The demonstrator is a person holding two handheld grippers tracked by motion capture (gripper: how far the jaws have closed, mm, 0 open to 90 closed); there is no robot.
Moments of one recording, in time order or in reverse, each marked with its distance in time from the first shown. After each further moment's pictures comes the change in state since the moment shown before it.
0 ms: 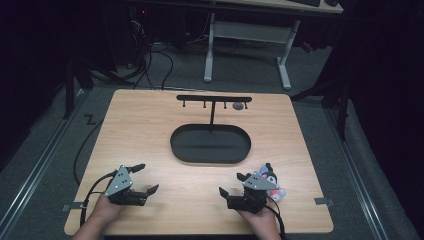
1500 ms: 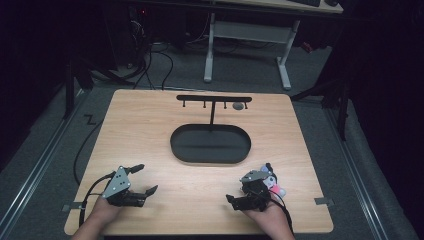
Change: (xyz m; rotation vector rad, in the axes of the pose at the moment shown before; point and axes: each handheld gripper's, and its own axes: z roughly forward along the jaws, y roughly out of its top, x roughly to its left) left arm 0.000 -0.002 -0.004 -0.023 -0.003 0.005; right arm -0.006 0.020 -0.006 0.427 -0.019 0.005
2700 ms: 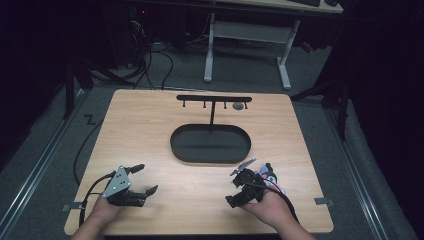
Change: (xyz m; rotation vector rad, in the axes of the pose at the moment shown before) left arm 0.000 0.000 0.001 0.004 -0.004 -0.003; right arm 0.009 0.041 -0.007 0.283 -0.030 -0.099
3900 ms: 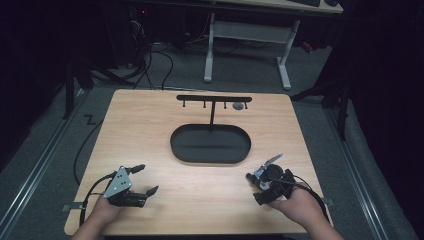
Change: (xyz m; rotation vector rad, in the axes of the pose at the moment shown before) left arm -0.001 0.000 0.001 0.008 -0.002 0.012; right arm -0.043 -0.031 -0.046 0.090 -0.134 0.028
